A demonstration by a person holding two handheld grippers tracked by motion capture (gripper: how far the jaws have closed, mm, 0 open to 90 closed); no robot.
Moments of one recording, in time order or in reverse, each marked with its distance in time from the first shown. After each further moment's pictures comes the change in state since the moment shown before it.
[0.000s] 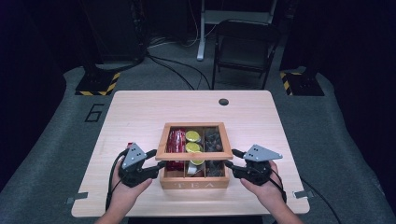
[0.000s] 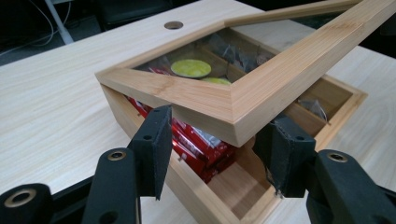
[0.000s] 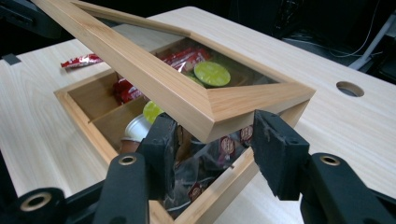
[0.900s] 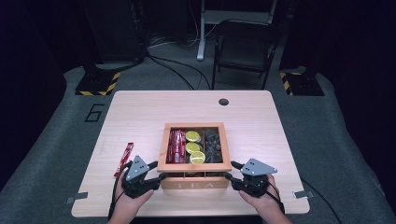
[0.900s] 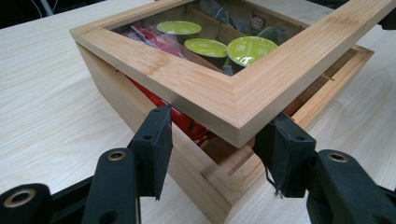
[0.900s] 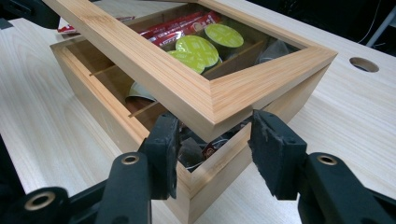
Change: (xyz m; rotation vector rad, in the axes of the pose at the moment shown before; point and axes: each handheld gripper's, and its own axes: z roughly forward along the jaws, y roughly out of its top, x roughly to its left) left arm -0.009 -0.039 0.012 0.015 -0.012 -0.005; right arm 0.014 -0.038 0.007 0.037 -0.008 -0.026
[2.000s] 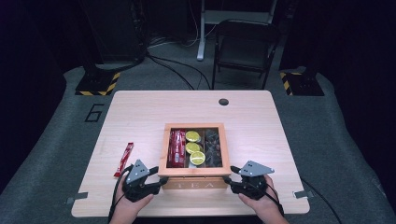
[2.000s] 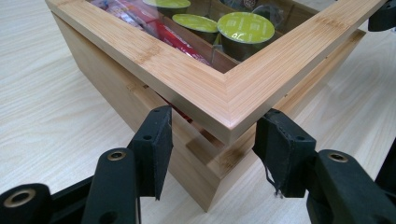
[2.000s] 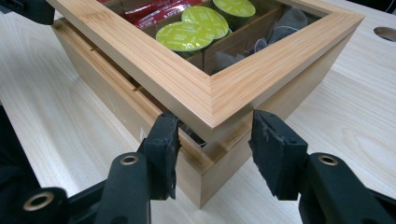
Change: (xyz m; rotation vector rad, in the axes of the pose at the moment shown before) left arm -0.001 -0.014 0.003 0.056 -0.055 -0.029; right arm 0.002 -0.012 0.007 0.069 0.031 0.057
